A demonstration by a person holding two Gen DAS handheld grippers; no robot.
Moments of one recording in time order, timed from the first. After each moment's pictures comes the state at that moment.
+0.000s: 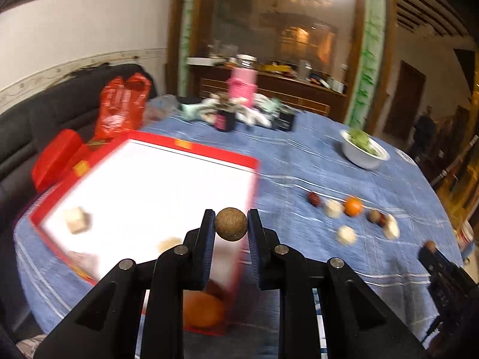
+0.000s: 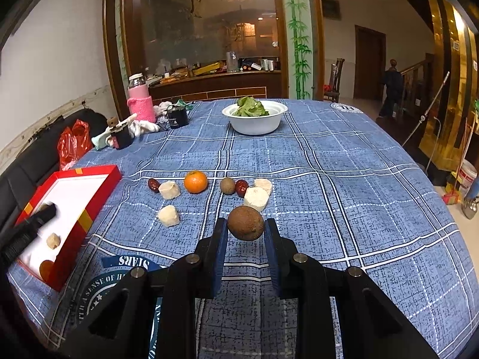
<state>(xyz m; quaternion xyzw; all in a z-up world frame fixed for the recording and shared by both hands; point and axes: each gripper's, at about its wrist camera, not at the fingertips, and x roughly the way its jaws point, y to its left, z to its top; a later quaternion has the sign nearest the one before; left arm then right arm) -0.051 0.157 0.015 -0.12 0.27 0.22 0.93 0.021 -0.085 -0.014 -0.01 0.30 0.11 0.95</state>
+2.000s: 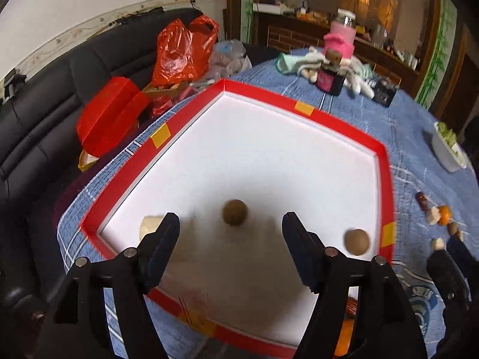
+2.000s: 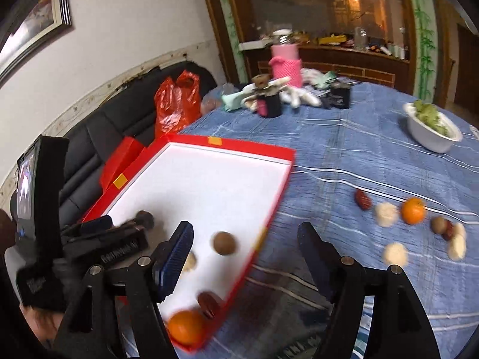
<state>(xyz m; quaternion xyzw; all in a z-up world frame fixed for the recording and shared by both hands) -0.046 0.269 -0.013 -0.16 0.40 0.32 0.85 0.029 0.091 -0.002 -0.05 0.36 0.35 0.87</state>
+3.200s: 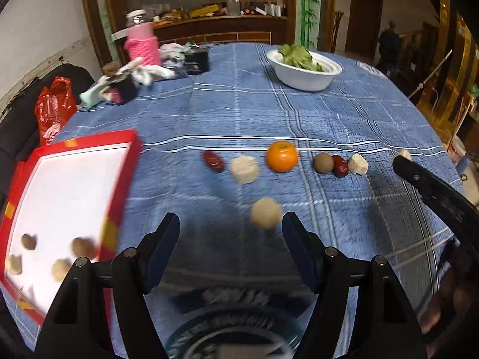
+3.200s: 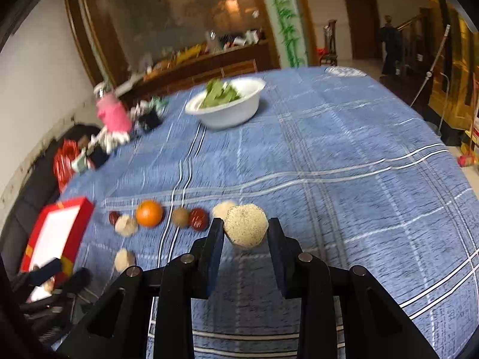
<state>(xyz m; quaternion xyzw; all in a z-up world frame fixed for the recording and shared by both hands) 0.069 0.042 -0.020 -0.01 0.43 0.10 0.90 0.123 -0.137 -0.030 0.08 0.36 0.13 0.92</state>
